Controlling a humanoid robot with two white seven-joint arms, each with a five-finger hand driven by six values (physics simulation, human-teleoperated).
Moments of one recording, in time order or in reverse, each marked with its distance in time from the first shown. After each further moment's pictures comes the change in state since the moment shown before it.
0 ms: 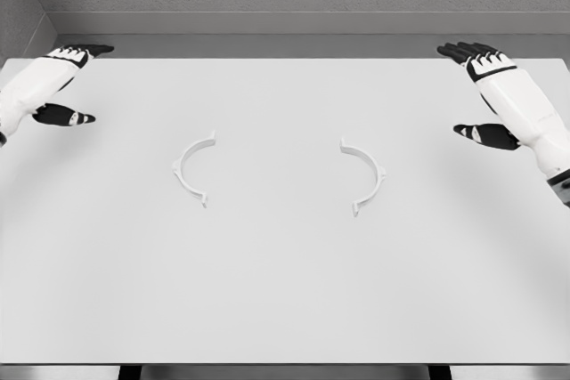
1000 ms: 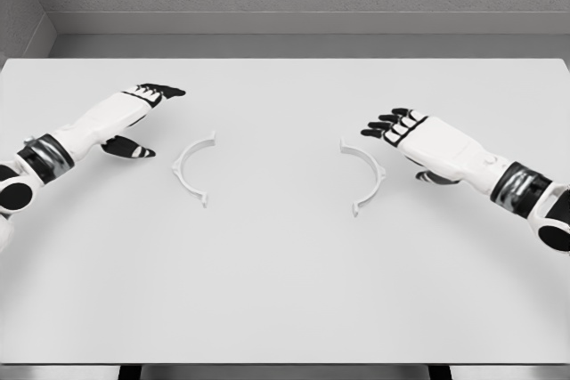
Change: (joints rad) left arm 0.002 -0.064 -0.185 -0.040 0.001 0.000 0.000; right arm -0.153 0.081 0.174 0.153 0.327 -0.215 0.259
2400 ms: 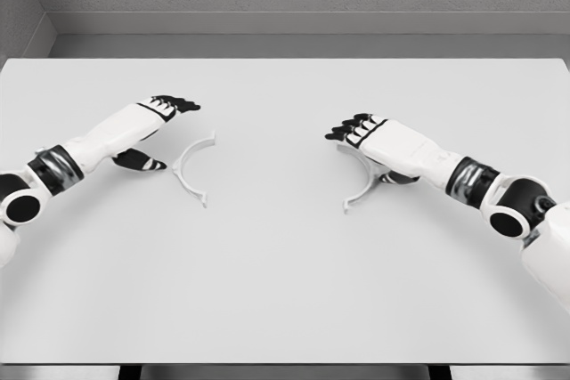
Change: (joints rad) left arm 0.052 0.006 -0.009 -0.087 -0.010 0.000 0.000; right arm -0.110 0.124 0.112 0.125 0.001 0.002 0.026
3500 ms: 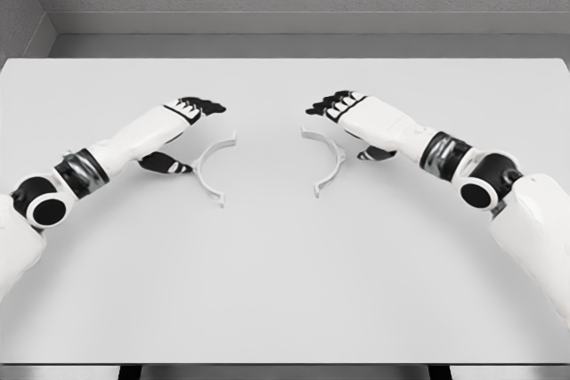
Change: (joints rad) left arm 0.014 -0.065 0.000 -0.038 0.001 0.000 0.000; right arm -0.127 0.118 0.037 0.148 0.001 0.005 -0.001
